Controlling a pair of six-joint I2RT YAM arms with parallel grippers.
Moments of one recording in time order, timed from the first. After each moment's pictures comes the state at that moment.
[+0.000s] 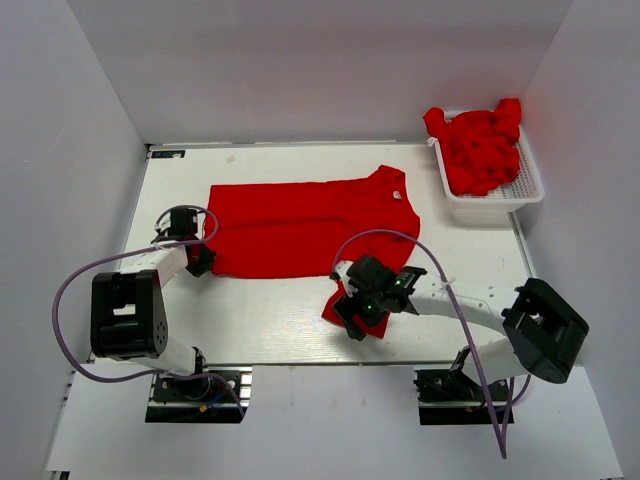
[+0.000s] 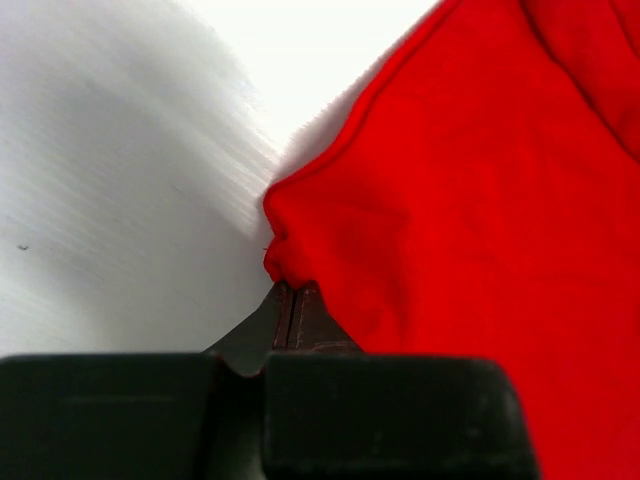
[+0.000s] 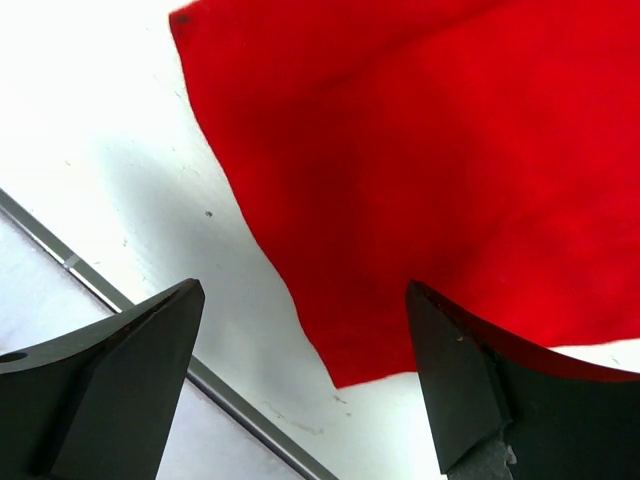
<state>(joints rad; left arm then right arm) 0.05 1.49 0.76 -0.34 -0.14 -0.73 0.96 1.39 0.73 -0.48 -0.13 0.11</state>
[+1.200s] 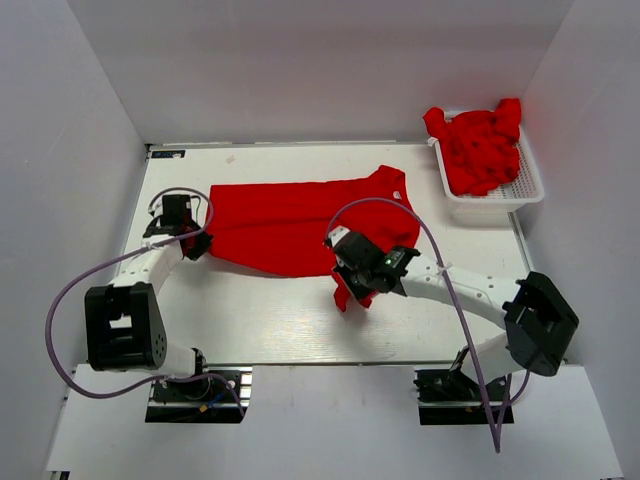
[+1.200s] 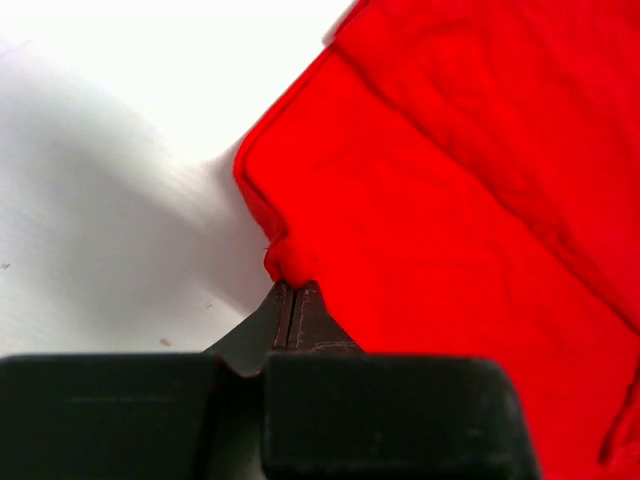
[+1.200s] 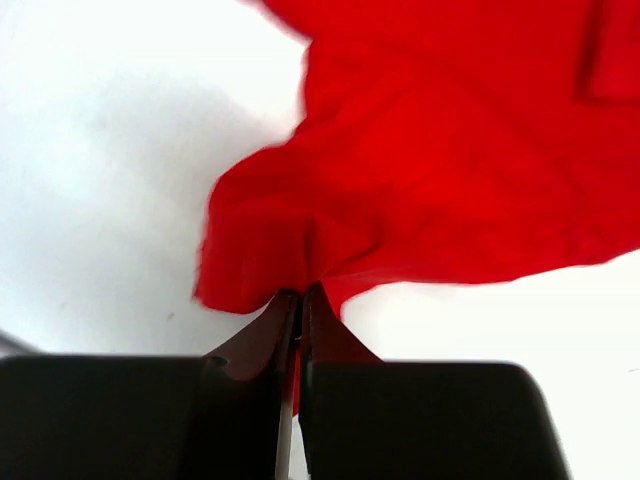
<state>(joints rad) 0.05 1.41 0.85 -0.38 -0.10 -0.72 0.98 1.44 0.96 -0.58 0.16 0.19</state>
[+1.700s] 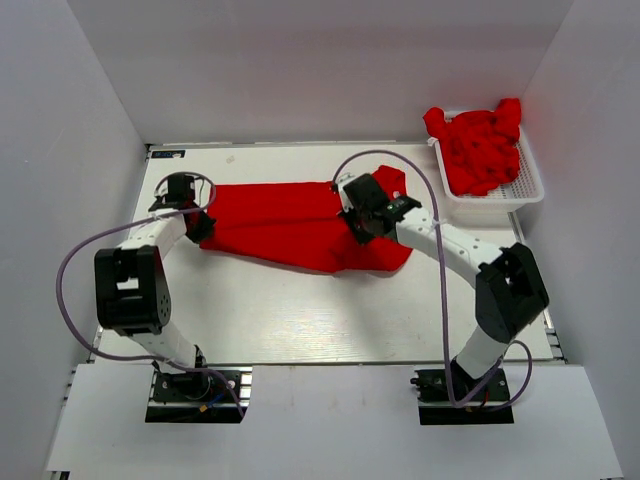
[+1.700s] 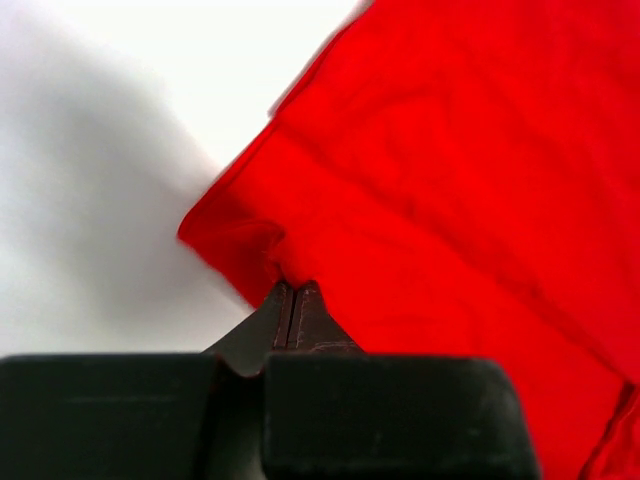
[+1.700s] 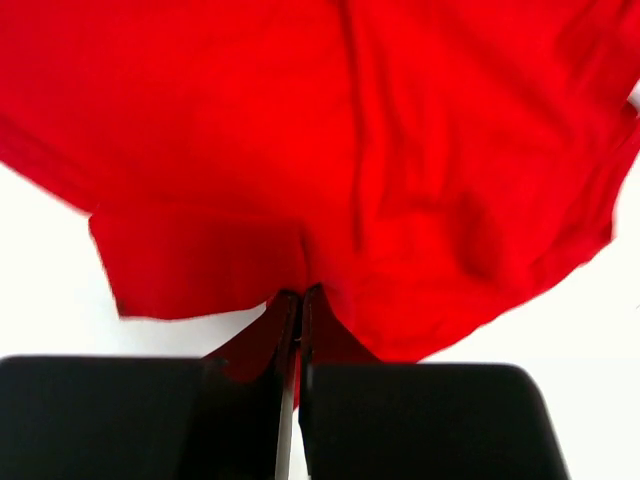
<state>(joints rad) 0.06 1.64 1.06 -0.43 -0.09 -0.72 0.72 1.65 1.29 -0.58 0.15 -0.02</state>
